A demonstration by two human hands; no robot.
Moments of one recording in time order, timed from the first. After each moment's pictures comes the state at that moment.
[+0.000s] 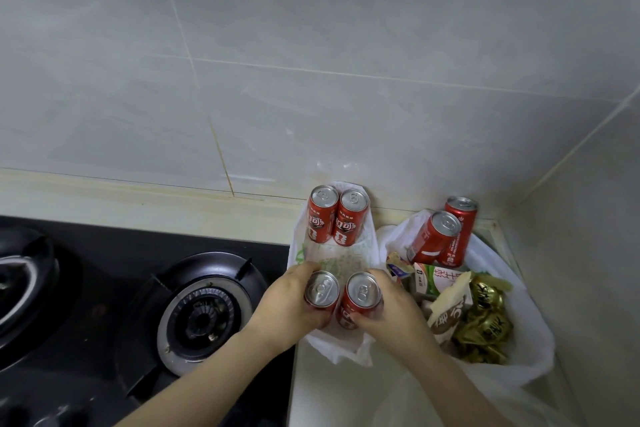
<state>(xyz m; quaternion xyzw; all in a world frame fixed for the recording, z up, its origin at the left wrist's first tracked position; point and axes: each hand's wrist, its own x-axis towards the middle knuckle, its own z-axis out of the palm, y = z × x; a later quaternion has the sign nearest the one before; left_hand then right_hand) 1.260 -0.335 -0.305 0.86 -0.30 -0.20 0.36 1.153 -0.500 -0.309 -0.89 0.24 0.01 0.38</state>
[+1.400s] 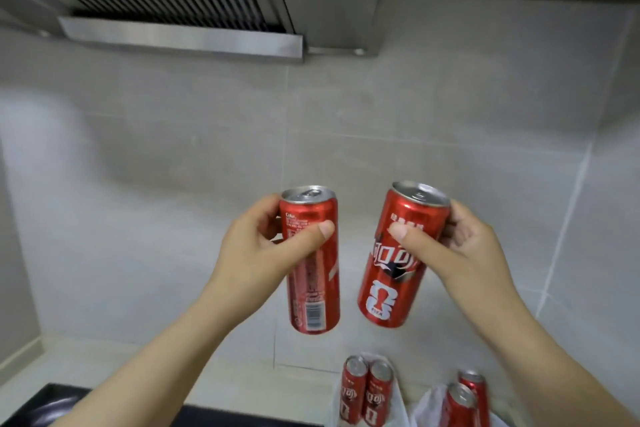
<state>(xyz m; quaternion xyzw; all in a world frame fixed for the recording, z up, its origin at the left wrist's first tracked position) 1.248 -0.201 0.052 0.64 -0.36 0.07 0.68 1.135 -0.387 0.067 -0.74 -0.03 -0.39 0.54</state>
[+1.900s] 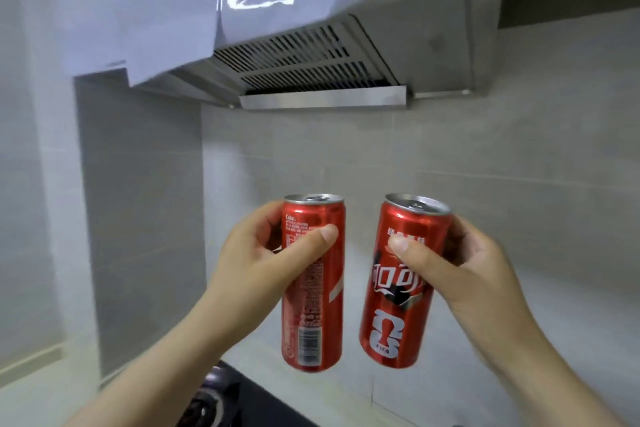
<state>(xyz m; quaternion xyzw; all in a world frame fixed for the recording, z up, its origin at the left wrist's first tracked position) 1.177 -0.131 0.093 0.70 -0.26 0.22 0.62 1.158 -0.339 0.091 -0.71 -0.22 -0.26 0.62</state>
